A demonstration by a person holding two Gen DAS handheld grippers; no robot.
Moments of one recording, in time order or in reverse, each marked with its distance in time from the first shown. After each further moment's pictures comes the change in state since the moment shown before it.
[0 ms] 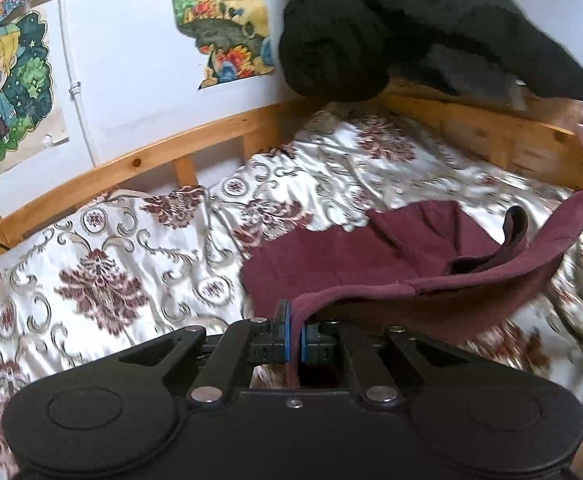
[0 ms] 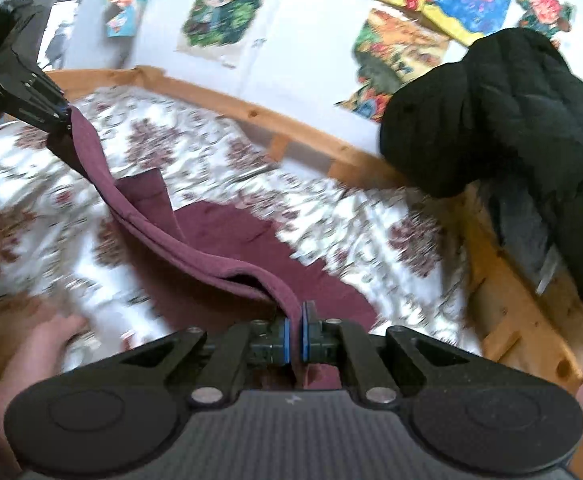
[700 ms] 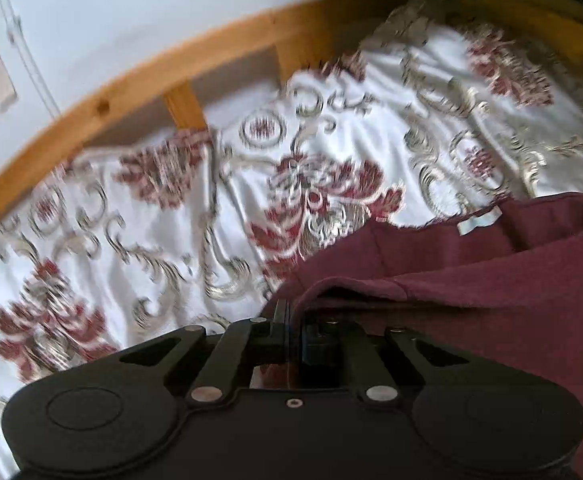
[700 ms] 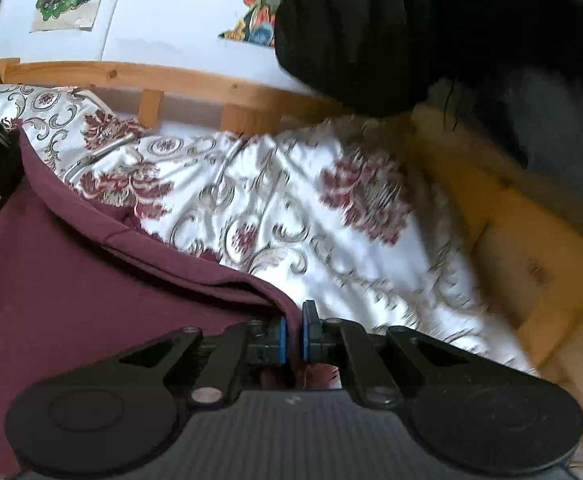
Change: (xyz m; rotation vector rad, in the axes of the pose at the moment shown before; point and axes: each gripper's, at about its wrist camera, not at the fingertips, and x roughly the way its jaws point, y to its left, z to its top) left arm 0.280 0.018 0.069 -0.034 0.288 0.158; right arm 0.250 -0.045 -0.035 0.222 0.099 -0.140
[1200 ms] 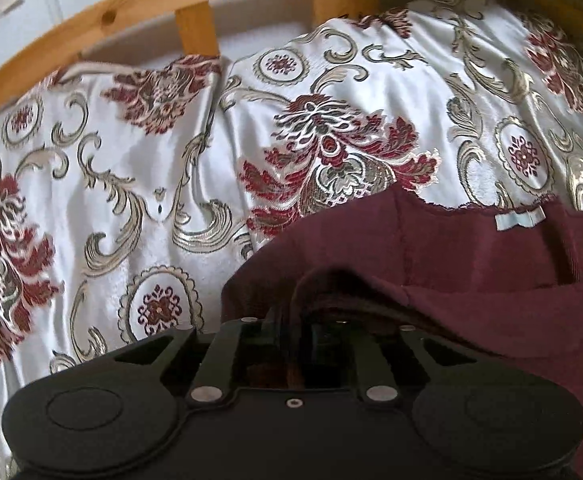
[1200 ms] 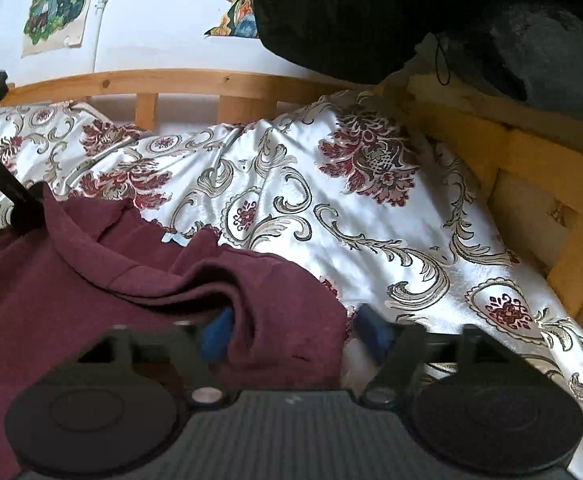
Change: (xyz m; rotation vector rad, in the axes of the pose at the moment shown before) left arm 0.059 0.002 -0.016 -0.187 0.084 -0.023; right arm 0.003 -0.016 -0.024 0.107 -0.021 0.055
